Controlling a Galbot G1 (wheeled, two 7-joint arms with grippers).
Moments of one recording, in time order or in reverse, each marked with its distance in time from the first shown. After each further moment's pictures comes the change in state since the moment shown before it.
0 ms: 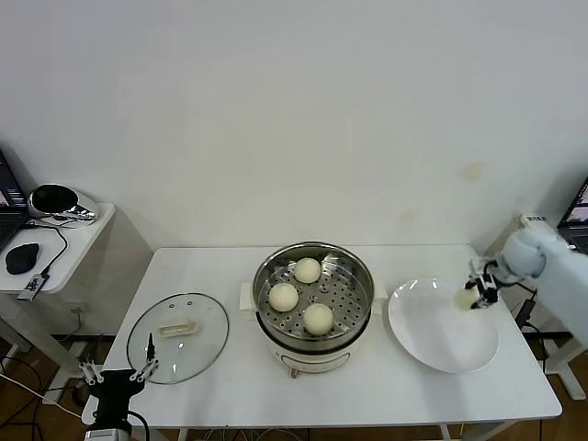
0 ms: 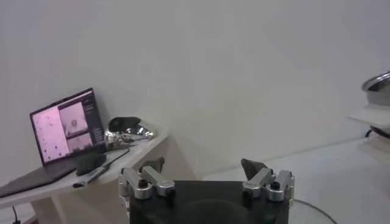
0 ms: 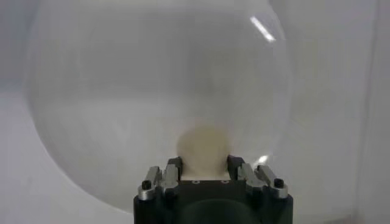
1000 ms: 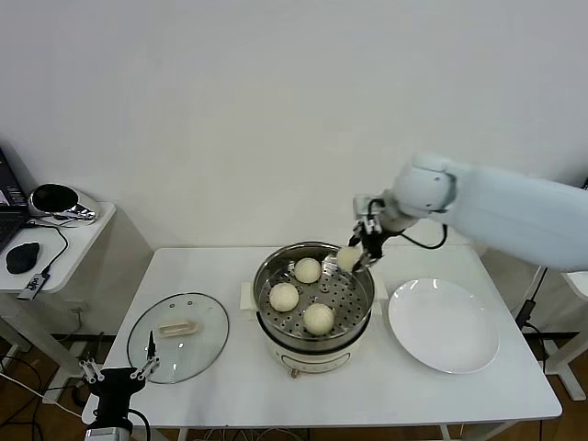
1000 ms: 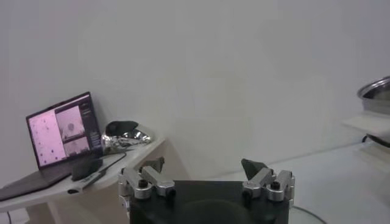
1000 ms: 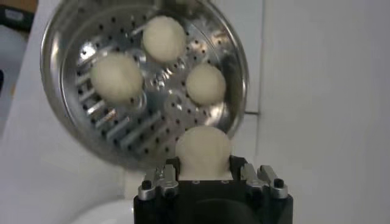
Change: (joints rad) left arm -0.003 -0.008 -0.002 -0.008 0.002 0.003 -0.002; right arm 0.615 0.295 -0.670 0.334 0.699 -0.408 0.211
